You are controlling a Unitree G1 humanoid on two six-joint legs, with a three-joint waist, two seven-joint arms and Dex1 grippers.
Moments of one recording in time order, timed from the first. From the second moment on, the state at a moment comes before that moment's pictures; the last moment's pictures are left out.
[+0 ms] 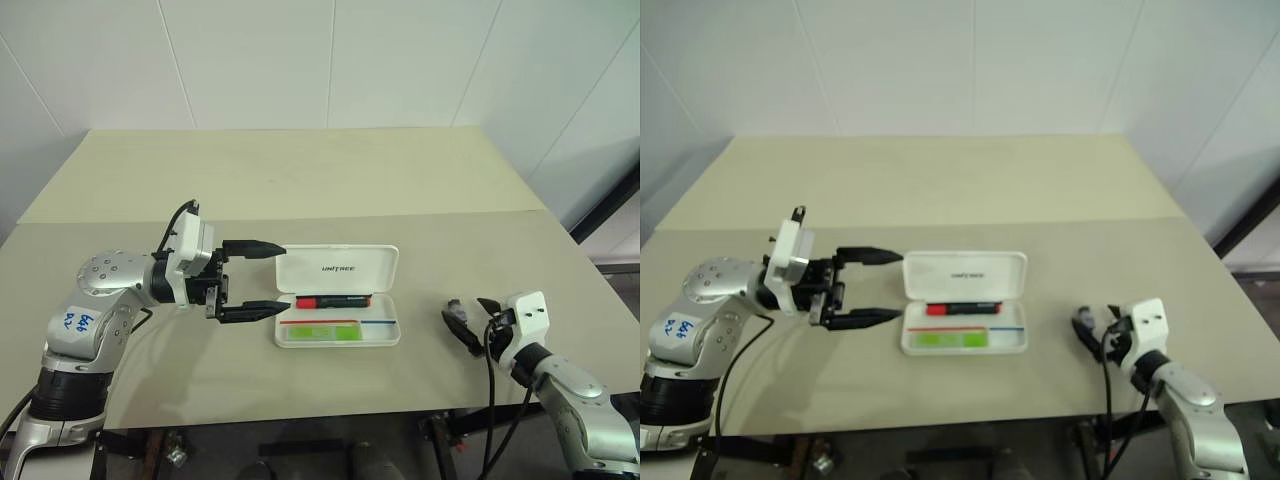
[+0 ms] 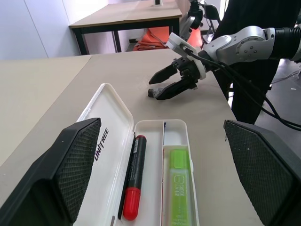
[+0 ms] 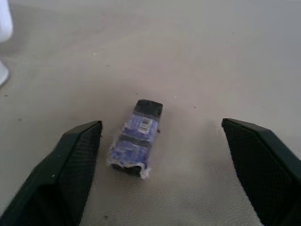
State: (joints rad) left arm -0.51 0.72 0.11 -0.18 -0.58 0.37 -1.19; right arm -0.06 -0.48 -0.26 -0.07 0.35 0.30 0.55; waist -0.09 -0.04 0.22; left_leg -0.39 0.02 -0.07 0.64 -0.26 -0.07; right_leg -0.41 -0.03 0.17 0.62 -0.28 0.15
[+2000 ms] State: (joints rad) left arm -0.37 0.73 0.06 -0.19 -0.50 0.24 -1.22; right arm -0.53 -0.58 0.15 0.34 0.29 -0.05 1.43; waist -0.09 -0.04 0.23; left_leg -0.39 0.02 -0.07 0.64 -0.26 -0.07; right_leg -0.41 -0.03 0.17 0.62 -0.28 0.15
